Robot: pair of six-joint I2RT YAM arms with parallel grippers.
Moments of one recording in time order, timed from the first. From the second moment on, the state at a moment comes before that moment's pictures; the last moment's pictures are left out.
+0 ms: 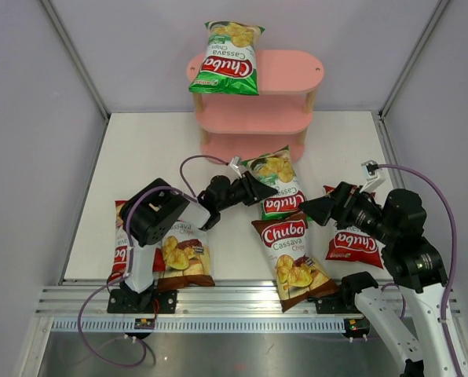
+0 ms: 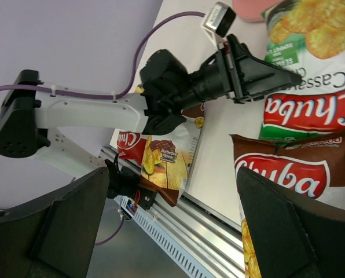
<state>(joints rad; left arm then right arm) -0.72 2.03 0.88 1.02 0.36 -1.13 0.25 0.55 0.97 -0.67 -0.51 0.67</state>
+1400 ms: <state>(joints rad) -0.69 1.37 0.51 0.97 0.36 -1.21 0.25 0.73 0.78 -0.47 -0.63 0.64</state>
